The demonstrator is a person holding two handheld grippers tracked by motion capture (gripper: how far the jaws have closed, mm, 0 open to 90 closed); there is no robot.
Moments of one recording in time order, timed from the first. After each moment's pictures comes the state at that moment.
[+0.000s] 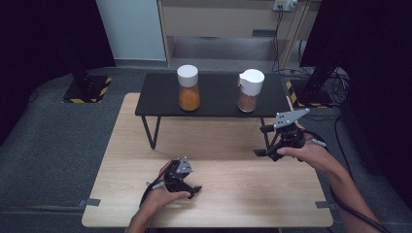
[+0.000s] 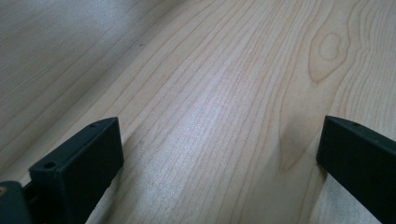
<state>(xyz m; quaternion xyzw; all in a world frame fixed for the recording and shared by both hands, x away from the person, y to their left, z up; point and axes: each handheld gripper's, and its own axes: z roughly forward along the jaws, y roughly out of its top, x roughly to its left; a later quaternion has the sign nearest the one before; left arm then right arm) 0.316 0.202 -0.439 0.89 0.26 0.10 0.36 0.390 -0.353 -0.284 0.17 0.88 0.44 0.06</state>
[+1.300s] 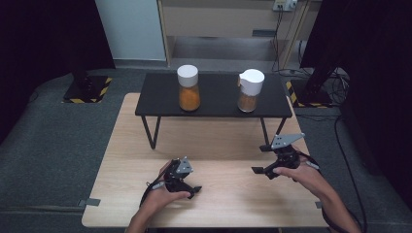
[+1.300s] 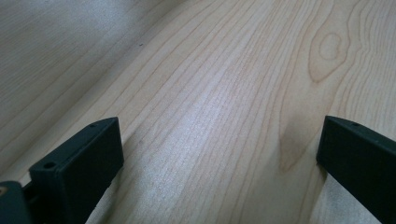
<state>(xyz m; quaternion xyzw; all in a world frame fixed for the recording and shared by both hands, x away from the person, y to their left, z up) 0.316 0.202 -0.439 0.89 0.26 0.10 0.36 0.364 -0.362 -0.361 0.22 0.87 0.45 0.05</state>
